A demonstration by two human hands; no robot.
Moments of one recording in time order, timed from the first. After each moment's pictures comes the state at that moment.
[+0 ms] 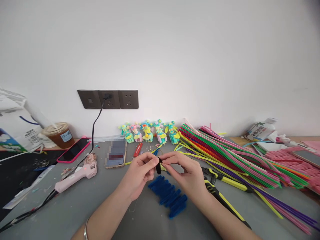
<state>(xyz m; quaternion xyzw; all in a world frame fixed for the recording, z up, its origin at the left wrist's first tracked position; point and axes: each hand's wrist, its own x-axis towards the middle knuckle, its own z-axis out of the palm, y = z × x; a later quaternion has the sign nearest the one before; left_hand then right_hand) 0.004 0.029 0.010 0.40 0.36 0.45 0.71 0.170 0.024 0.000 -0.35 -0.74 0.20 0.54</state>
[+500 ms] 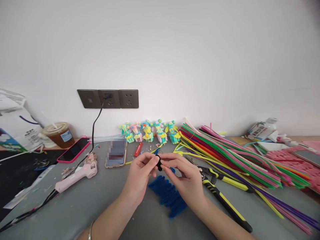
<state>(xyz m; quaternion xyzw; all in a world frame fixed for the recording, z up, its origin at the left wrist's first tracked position) 0.019 0.022 0.007 0.37 0.38 0.56 0.64 0.160 0.019 -0.006 -0.32 -0.72 0.16 0.59</state>
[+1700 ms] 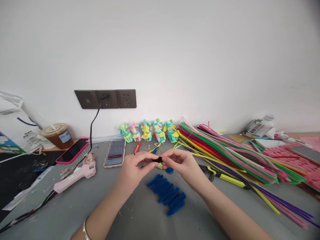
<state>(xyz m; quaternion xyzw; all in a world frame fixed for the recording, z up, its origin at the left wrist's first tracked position) -0.007 0.038 0.002 0.70 0.39 0.50 0.34 0.176 0.038 0.007 -0.39 -0.55 0.56 0.48</state>
